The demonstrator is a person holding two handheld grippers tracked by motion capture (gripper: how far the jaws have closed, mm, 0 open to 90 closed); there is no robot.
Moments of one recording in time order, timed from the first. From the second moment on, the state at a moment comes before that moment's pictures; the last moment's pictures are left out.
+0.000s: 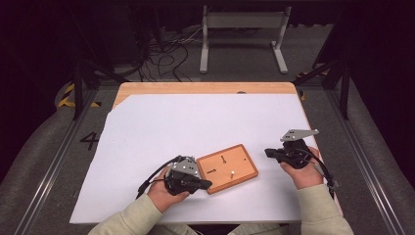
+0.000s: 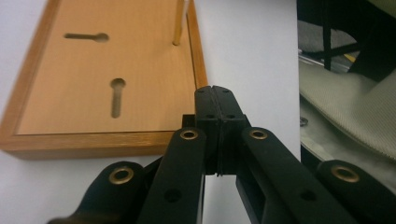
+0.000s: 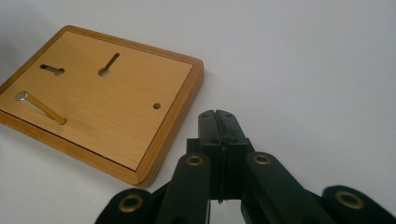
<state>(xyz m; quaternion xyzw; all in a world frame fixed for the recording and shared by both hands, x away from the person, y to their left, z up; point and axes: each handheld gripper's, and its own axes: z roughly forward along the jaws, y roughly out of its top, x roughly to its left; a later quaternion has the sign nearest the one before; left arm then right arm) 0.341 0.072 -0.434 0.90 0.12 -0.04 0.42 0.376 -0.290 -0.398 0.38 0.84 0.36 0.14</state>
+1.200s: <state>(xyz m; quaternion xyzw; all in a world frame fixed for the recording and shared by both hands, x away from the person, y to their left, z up) 0.361 0.063 -0.453 0.93 0.16 0.02 0.34 0.374 -0.286 -0.403 0.38 0.84 0.36 0.14</state>
